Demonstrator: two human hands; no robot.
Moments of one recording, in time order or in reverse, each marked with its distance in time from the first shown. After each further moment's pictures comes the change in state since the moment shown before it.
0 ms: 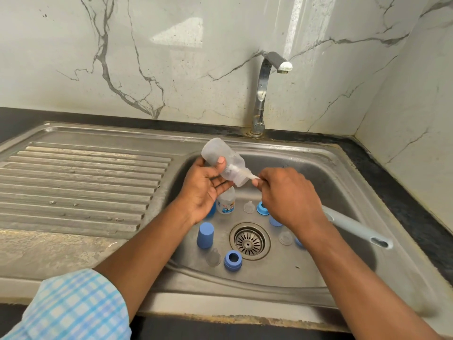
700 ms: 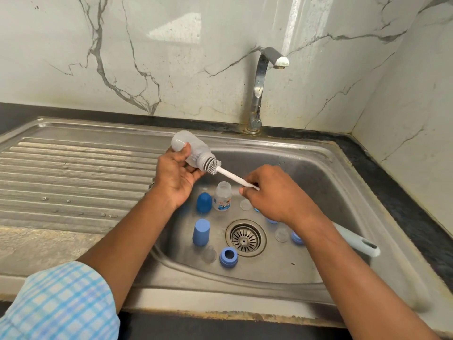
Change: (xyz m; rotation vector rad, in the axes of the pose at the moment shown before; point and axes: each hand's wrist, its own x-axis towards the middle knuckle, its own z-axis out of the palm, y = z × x) left_hand 0.021 0.024 -0.030 -0.214 0.187 0.077; right_hand 0.007 0.001 0.001 0.276 -0.214 -0.027
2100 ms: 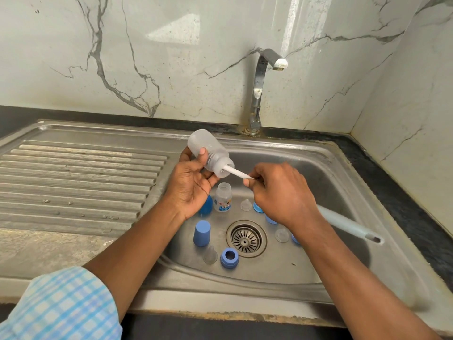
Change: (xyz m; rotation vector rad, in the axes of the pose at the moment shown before) left_hand -0.029 -0.016 0.018 -0.069 -0.226 -0.016; right_hand -0.009 -0.001 -0.003 -0.126 0.238 -0.032
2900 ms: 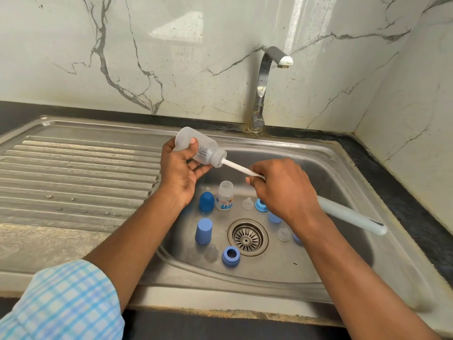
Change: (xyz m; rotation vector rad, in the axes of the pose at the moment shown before) left_hand 0.019 0.015 -0.012 0.169 0.264 0.128; right_hand 0.005 -0.002 0.001 -0.056 0.011 -0.036
